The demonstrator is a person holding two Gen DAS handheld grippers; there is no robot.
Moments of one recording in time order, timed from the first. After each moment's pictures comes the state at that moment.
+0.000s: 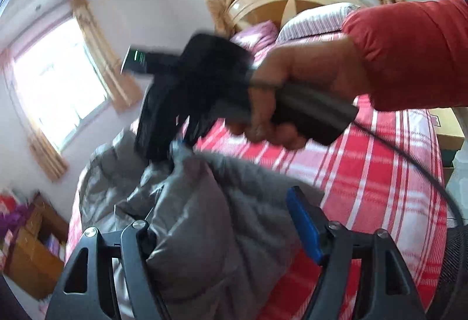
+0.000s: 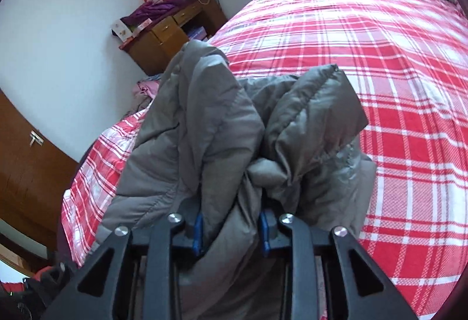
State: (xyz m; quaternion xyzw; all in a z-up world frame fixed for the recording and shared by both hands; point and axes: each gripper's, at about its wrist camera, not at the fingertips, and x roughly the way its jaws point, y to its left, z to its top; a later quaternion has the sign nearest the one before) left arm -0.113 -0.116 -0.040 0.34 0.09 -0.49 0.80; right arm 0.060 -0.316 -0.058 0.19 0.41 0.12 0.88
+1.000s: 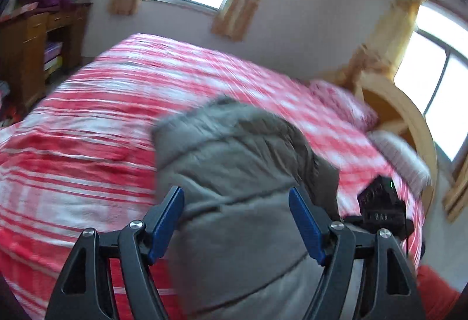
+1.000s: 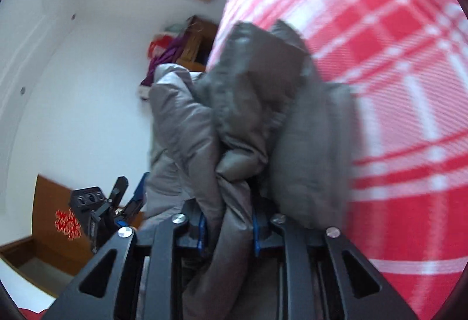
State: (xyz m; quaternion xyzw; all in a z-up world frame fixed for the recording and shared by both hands) left arm 0.072 -0.050 -0.011 -0.06 0.34 -0.36 0.87; right arm 0.033 -0.409 -0.153 0.49 0.35 0.19 0.78
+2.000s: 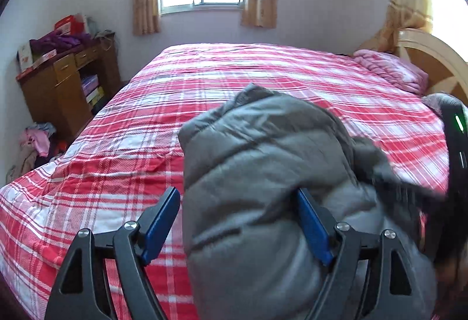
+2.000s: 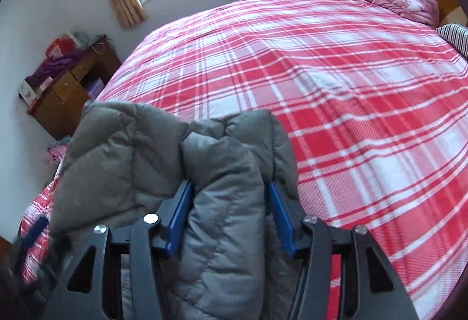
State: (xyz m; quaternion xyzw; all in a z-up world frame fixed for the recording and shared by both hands) left arm 0.080 -0.085 -0.017 0.07 0.33 -0.22 0.92; right arm 0.067 -0.342 -0.085 0.23 0.36 -0.16 0.89
